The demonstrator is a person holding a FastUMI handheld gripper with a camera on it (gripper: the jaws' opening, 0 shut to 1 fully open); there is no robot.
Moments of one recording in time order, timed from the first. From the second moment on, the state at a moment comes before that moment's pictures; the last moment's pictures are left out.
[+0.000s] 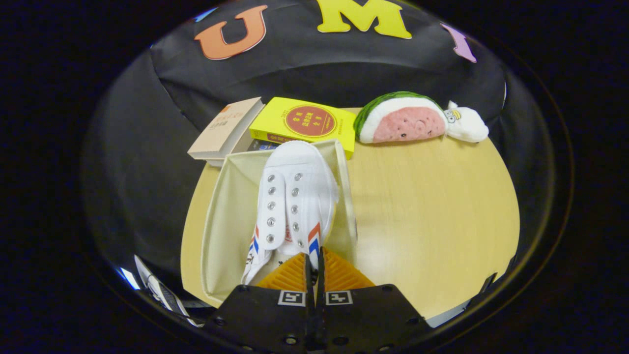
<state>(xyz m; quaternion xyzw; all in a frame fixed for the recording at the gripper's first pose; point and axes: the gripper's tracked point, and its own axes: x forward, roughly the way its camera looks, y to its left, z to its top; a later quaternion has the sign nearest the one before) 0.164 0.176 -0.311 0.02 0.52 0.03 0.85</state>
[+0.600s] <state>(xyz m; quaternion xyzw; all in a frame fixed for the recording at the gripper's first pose) 0.167 0.181 -0.311 -0.02 0.48 0.02 0.88</state>
